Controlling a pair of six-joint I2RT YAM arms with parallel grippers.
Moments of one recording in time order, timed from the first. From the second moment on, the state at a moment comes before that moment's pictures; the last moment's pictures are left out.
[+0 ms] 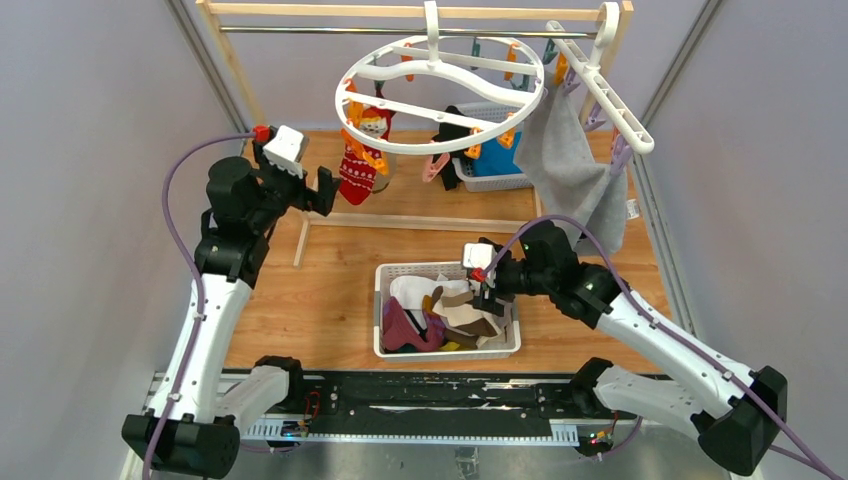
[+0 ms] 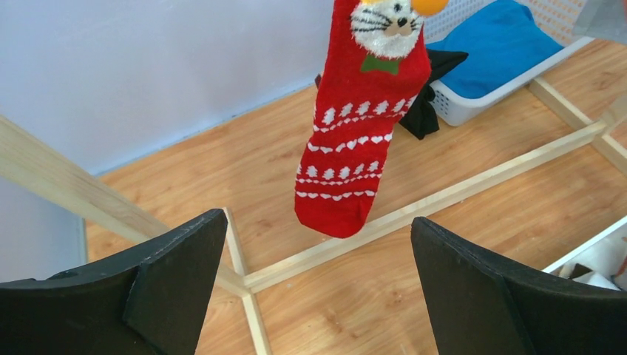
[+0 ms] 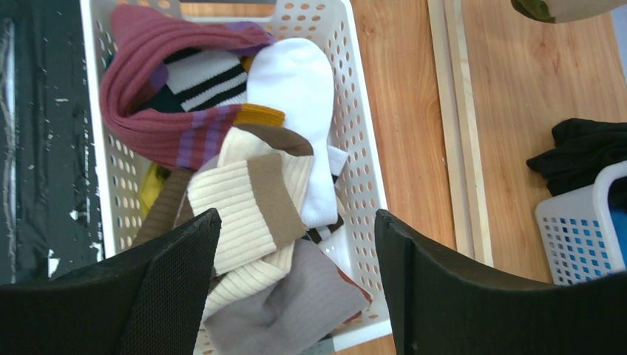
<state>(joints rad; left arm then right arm) -0.11 0.96 1.10 -0.28 0.30 0.20 0.75 0.96 0.82 -0.46 -0.46 -0.65</state>
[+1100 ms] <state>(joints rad) -0.07 1.40 1.31 0.16 0.61 -0.14 0.71 0.93 0.76 -0.42 -0.50 -0.59</state>
